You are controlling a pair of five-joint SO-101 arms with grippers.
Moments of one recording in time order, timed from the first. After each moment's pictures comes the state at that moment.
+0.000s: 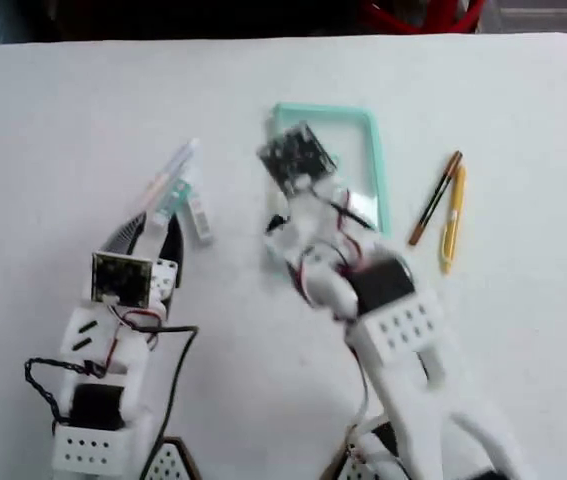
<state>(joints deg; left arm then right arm) -0.7 -103.9 97.1 29.2 -8.0 -27.5 -33.3 31.7 58.2 8.0</state>
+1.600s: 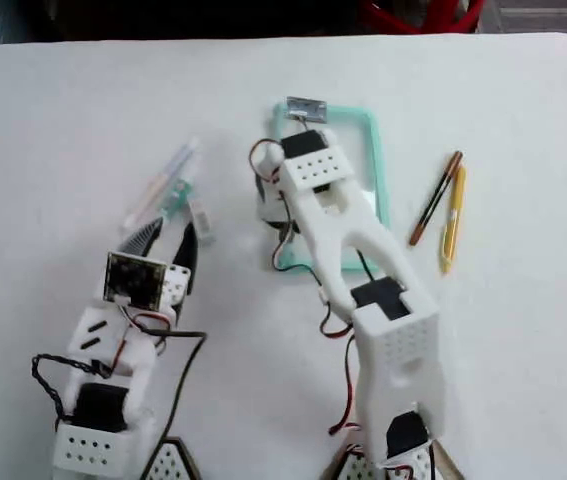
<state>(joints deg) 3.1 -103.9 97.1 31.3 -8.0 -21.7 32.1 -19.5 79.9 -23.4</state>
